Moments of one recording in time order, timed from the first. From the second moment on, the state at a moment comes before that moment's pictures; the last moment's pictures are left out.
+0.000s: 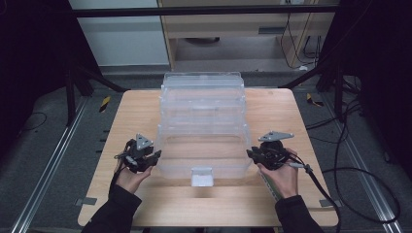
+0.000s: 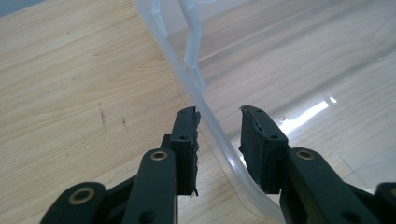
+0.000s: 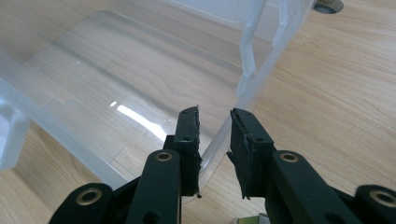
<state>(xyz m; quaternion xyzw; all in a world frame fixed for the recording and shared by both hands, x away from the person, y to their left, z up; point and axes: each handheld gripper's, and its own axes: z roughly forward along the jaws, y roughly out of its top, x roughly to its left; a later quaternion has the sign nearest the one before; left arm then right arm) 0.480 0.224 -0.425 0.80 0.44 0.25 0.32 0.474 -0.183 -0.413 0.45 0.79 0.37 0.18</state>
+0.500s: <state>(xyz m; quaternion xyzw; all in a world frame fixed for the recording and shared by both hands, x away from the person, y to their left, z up) 0.484 0.224 -0.425 0.81 0.43 0.26 0.31 0.474 -0.181 -0.413 0.45 0.79 0.37 0.18</state>
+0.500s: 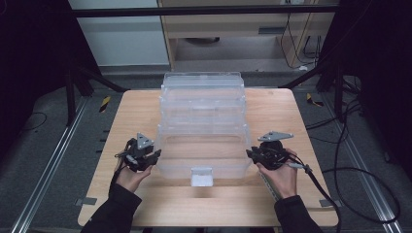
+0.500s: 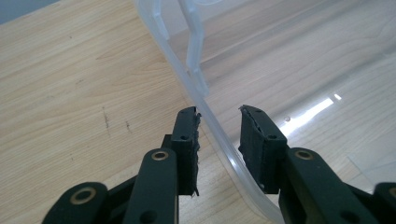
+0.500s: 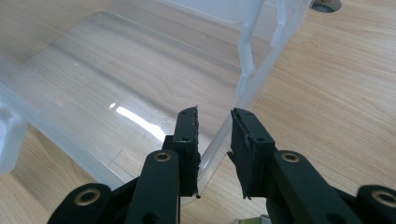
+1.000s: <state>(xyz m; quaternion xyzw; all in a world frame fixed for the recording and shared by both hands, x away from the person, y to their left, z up) 0.473 0.240 -0.405 0.79 0.43 0.26 0.36 0.470 -0.197 -0.395 0.46 0.76 0.41 0.18</state>
